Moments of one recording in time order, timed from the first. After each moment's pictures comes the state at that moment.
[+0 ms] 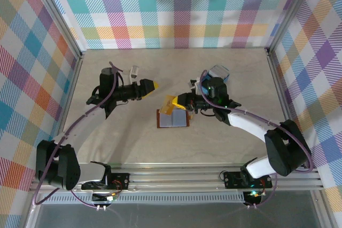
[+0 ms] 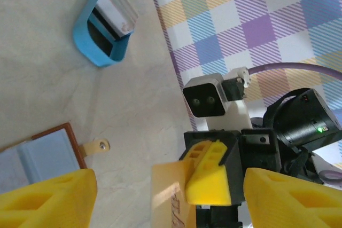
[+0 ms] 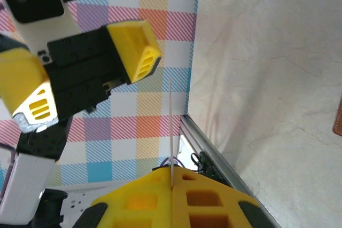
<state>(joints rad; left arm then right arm) -0.23 1.31 0.93 -0.06 0.89 -0.75 0.54 1.43 0.82 0.30 -0.87 1.13</state>
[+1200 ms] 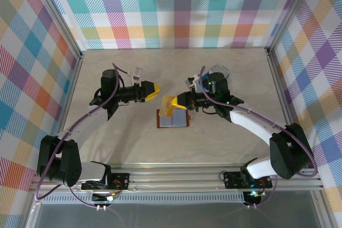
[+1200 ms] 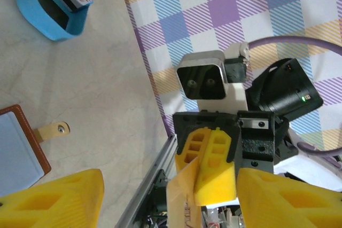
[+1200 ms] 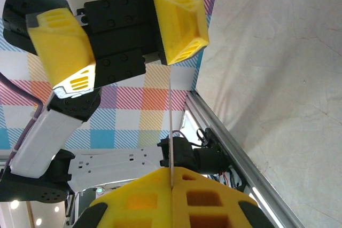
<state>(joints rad) -0.25 1.33 0.85 0.13 1.05 -0.89 0.54 1.41 0.88 0.17 -0.98 1.03</state>
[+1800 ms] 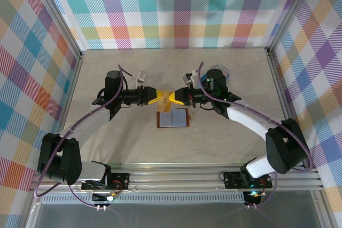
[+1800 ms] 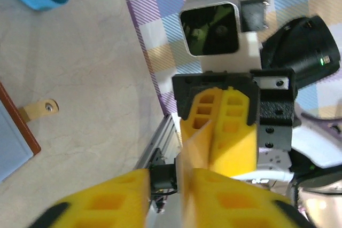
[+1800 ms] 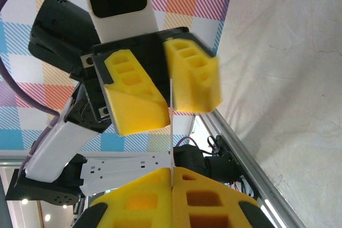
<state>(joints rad) -0.28 1.35 0.85 0.09 1.11 -0.85 0.54 1.46 0.93 0.25 -1.00 1.10</state>
